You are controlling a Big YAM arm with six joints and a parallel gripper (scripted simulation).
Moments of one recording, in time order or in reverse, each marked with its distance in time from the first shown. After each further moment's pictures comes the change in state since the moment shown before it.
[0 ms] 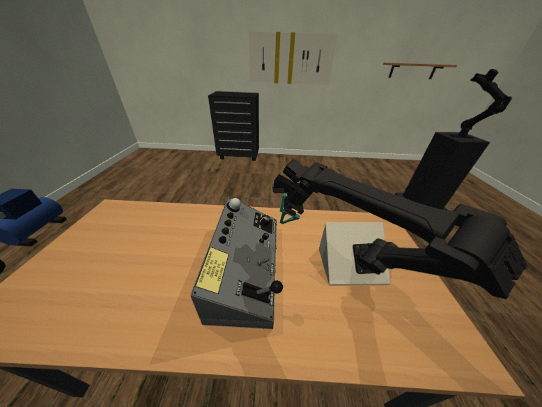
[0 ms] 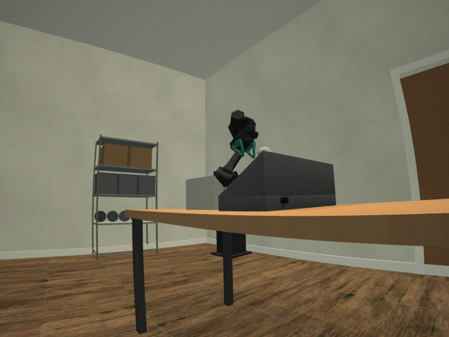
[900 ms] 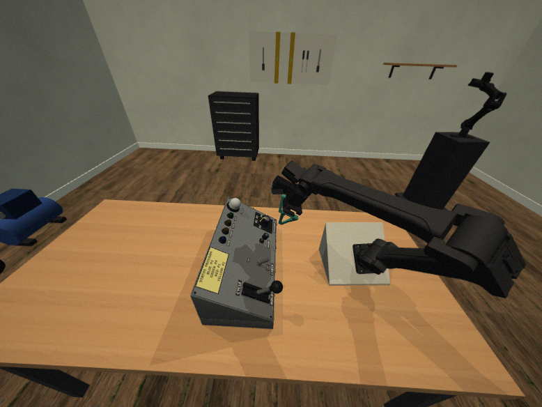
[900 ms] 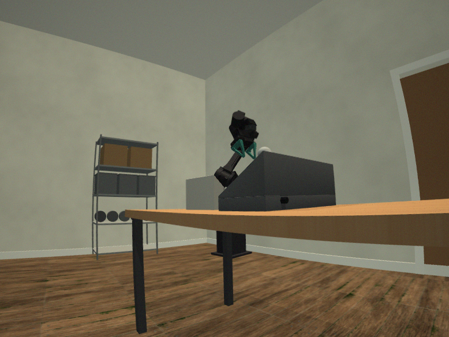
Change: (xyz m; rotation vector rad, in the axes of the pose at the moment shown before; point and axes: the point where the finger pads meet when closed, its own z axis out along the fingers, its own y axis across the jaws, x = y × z) arm -0.002 0.000 0.006 0.002 -0.002 -0.005
